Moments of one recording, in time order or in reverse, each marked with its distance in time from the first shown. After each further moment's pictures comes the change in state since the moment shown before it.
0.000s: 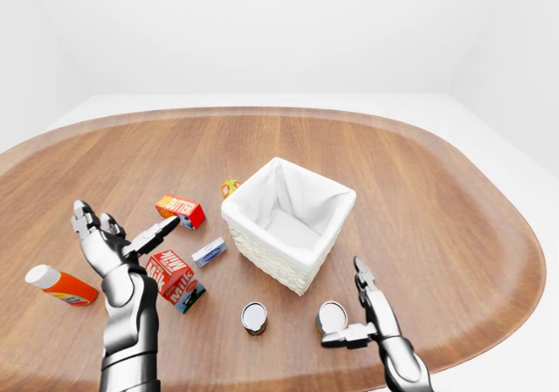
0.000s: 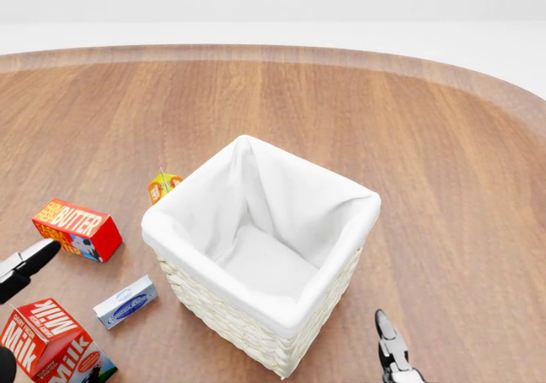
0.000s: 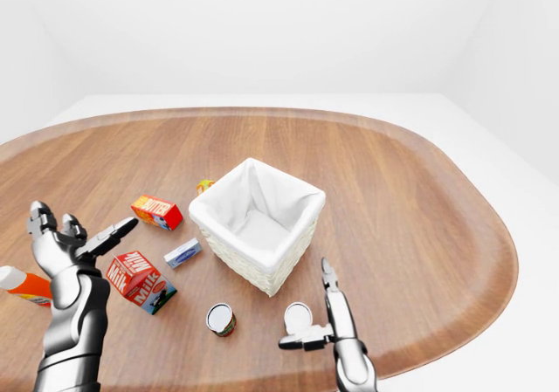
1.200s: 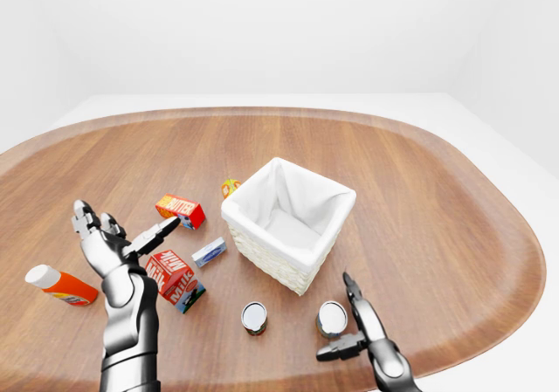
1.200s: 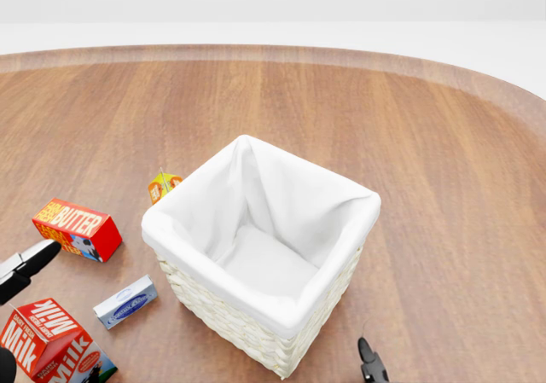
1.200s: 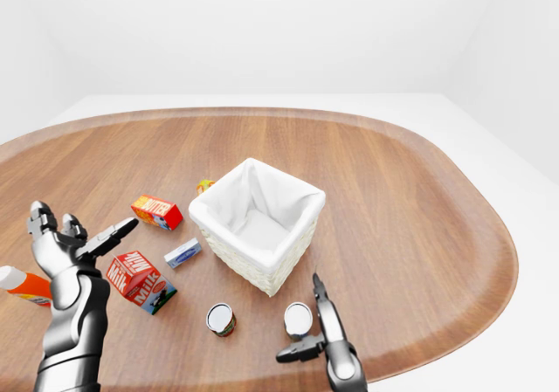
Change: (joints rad) left arm 0.004 -0.002 0.000 -0.004 0.001 0.000 -0.005; right arm -0.097 -0.003 0.027 0.274 -0.100 -0.007 -0.022
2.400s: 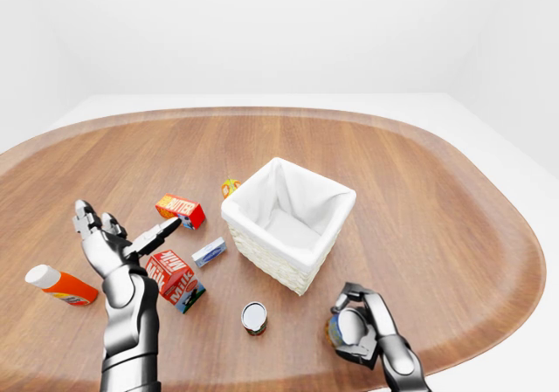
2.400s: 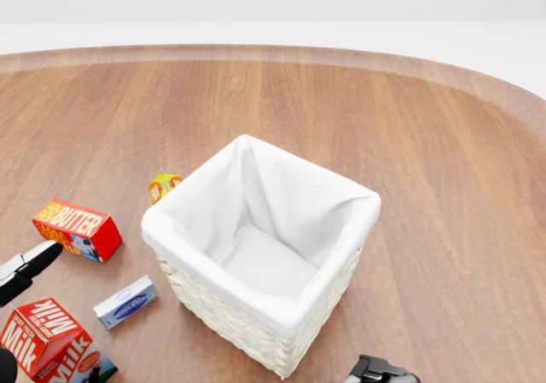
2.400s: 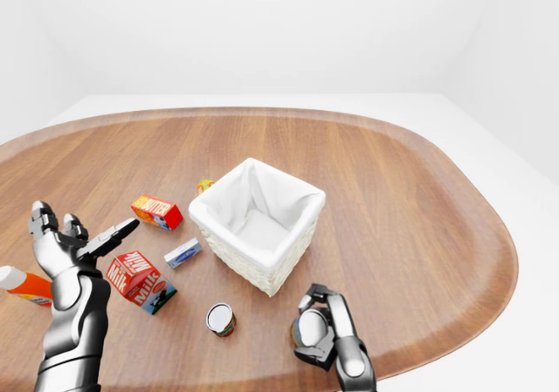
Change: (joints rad) left arm 0.004 -0.003 -0.002 -0.005 0.004 0.000 -0.006; right arm 0.011 0.006 -0.068 -0.071 -0.014 -0.016 0.008
